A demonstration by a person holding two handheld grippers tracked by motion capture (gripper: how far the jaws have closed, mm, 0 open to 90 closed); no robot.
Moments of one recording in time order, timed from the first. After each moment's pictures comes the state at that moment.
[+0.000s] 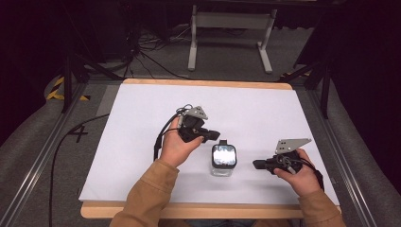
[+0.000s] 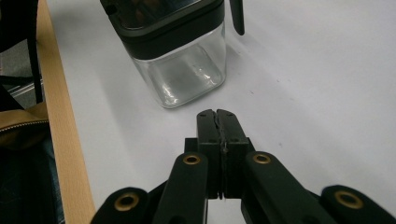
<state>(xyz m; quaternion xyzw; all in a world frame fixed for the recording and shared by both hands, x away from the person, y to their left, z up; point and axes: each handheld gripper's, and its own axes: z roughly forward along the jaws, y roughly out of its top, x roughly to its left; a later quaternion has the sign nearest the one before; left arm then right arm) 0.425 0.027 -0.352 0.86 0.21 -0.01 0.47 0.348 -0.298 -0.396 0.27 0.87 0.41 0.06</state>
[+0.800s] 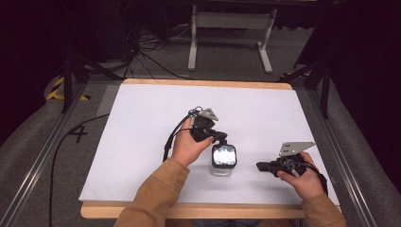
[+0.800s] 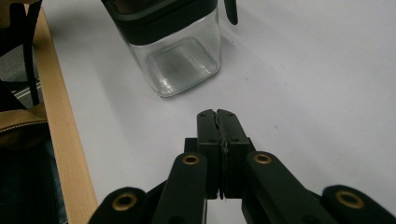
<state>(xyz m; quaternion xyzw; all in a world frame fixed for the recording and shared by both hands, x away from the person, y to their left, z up) 0.437 0.002 -0.371 0.86 0.22 -0.02 0.45 0.340 -0.306 -0.399 0.28 0.87 0.41 0.06</state>
